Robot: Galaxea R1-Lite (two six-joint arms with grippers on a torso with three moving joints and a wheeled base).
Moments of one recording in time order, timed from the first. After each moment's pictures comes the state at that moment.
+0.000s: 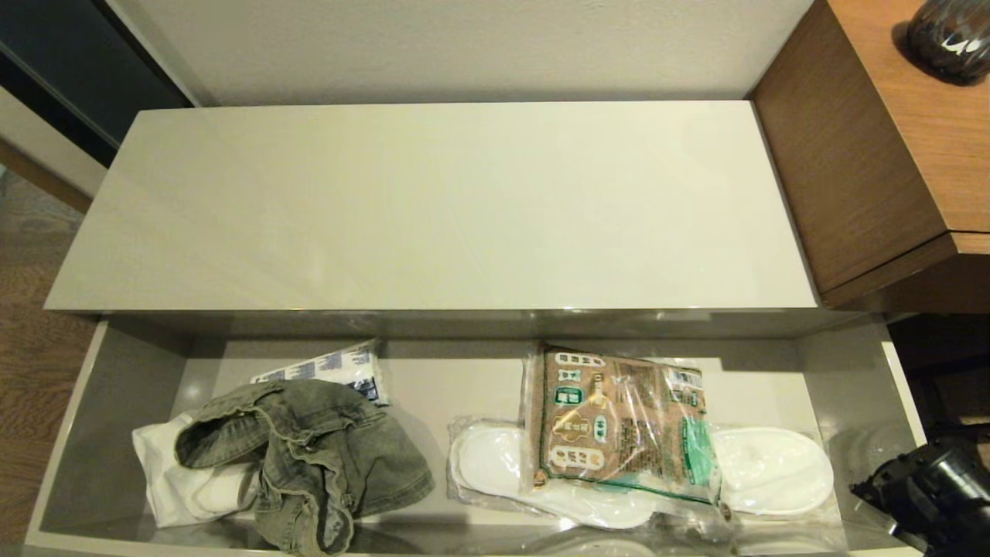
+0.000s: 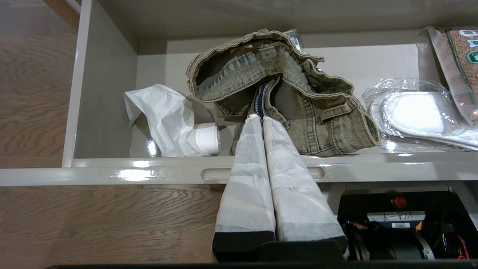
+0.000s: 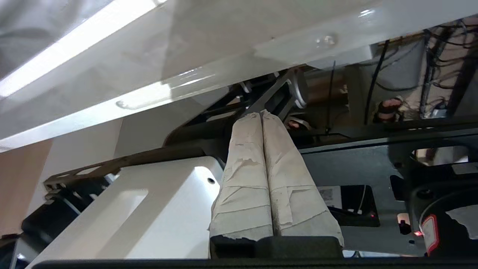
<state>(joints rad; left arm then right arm) 0.00 0.00 0.00 0.02 0.00 0.03 0.47 1.39 -0.36 0.24 0.18 0.92</state>
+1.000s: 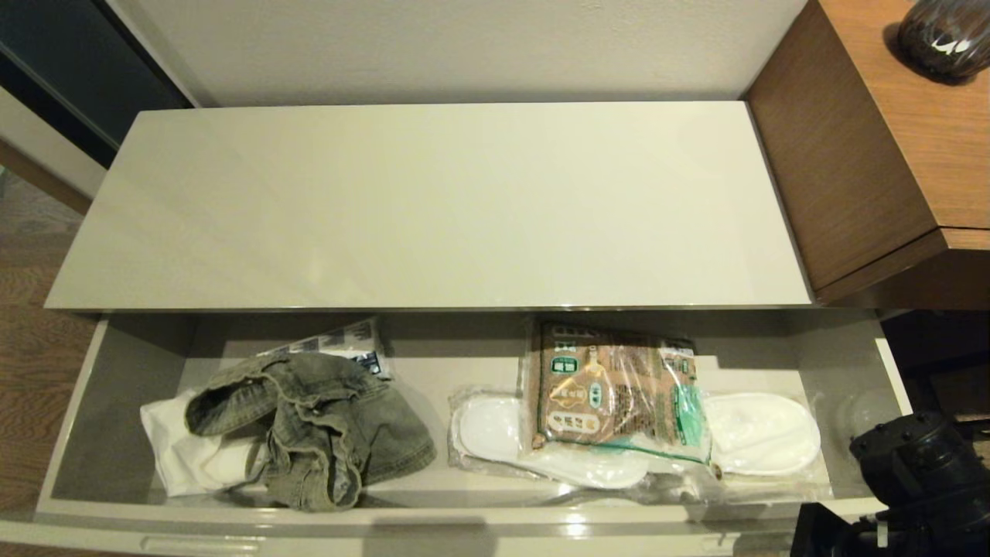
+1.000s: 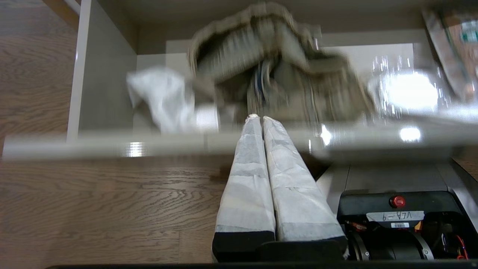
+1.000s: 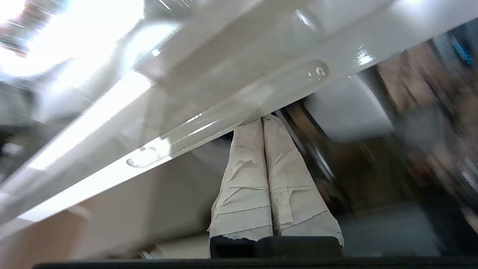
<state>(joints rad) 0.00 0.00 0.00 0.02 0.00 0.03 0.48 1.44 -0.37 -0.04 -0.10 1.06</state>
